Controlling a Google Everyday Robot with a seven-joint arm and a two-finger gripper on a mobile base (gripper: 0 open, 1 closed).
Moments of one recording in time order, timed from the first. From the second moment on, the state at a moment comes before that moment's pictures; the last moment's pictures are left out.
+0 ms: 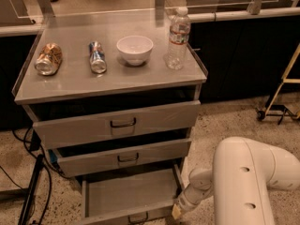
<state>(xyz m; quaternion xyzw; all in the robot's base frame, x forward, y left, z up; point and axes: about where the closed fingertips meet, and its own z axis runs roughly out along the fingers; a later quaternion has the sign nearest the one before) 0.432 -0.130 0.192 0.23 -0.94 -0.23 0.07</state>
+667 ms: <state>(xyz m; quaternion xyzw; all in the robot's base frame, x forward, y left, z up) 0.447 -0.126 0.155 0.18 -0.96 -0.22 0.08</state>
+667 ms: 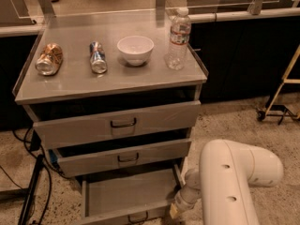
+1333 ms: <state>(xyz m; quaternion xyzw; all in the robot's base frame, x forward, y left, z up) 0.475 -0.115 0.145 0.15 -0.96 -0.21 0.06</state>
